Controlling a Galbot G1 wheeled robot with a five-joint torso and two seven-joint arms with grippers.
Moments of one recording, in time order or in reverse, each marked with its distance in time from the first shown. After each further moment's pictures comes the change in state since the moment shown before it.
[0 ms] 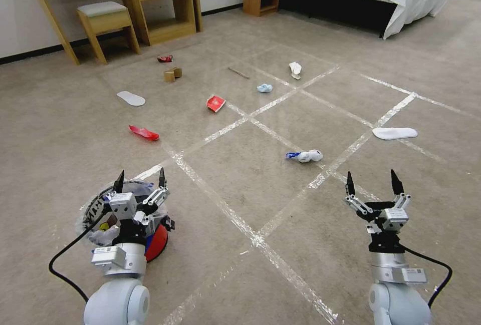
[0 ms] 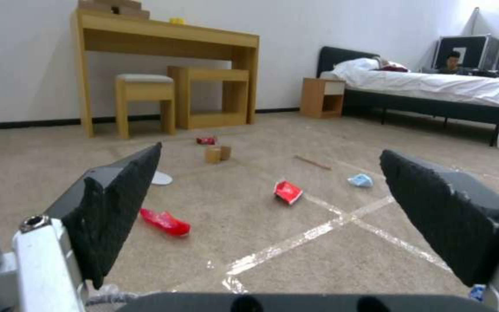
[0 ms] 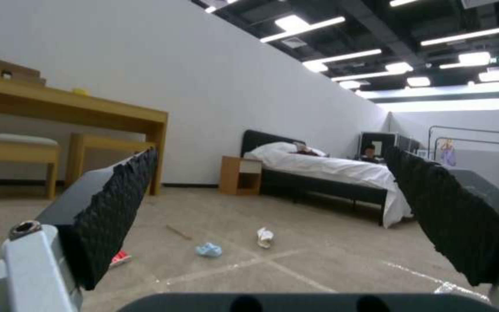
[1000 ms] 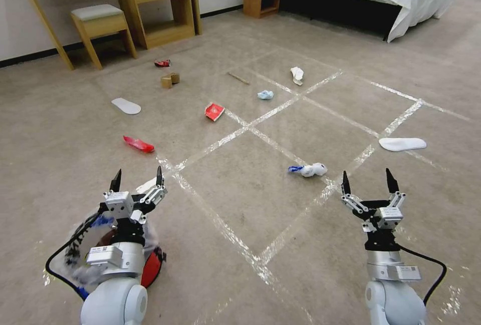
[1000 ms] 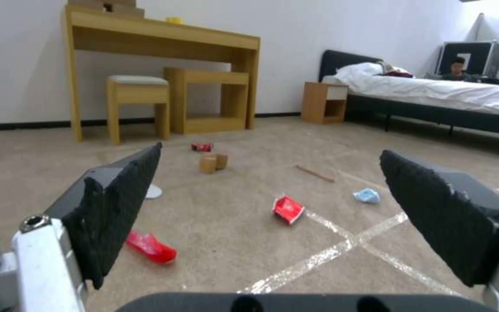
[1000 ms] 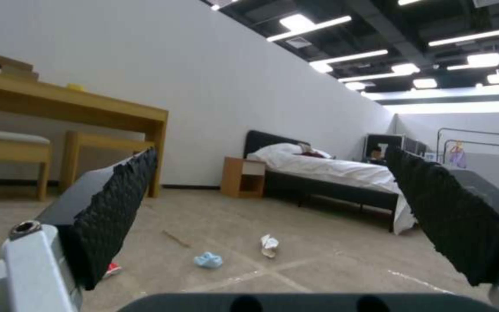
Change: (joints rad) left arm 0.000 0.005 -0.008 -0.016 -0.026 0.009 -0.003; right arm 0.016 0.007 -0.007 -0.020 -0.020 0.012 -0.005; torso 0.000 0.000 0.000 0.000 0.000
